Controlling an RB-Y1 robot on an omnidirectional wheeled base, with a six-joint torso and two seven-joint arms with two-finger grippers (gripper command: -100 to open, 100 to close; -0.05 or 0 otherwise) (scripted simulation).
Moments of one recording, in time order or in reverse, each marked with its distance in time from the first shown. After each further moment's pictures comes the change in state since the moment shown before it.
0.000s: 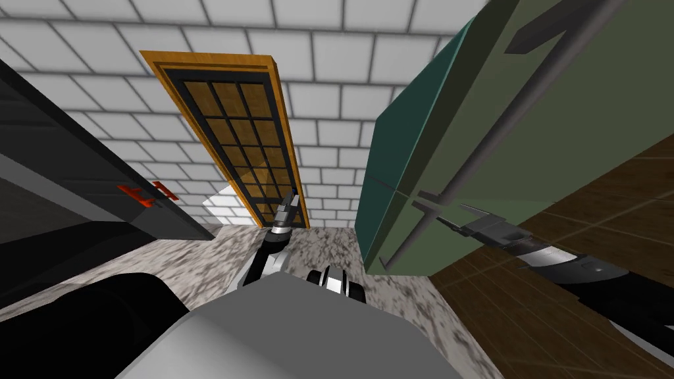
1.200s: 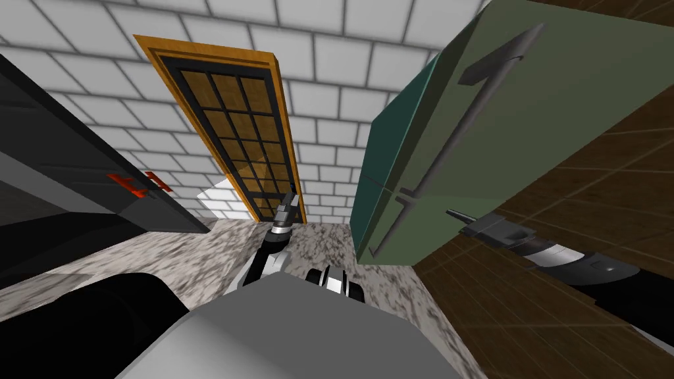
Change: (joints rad) left arm 0.000 0.001 0.001 0.000 0.000 0.000 0.000; right arm 0.003 -0.039 -0.018 0.016 0.012 -0.065 0.020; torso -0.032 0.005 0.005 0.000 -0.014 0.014
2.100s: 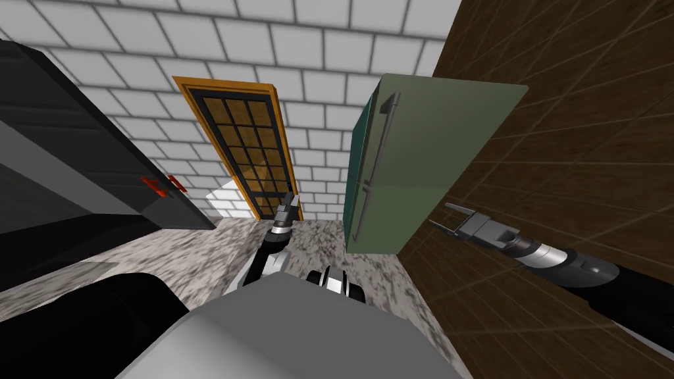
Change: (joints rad) left arm 0.001 -0.001 -0.001 0.000 0.000 0.000 0.000; right arm -0.002 0.010 0.019 -0.063 -0.034 -0.111 0.010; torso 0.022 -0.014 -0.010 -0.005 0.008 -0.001
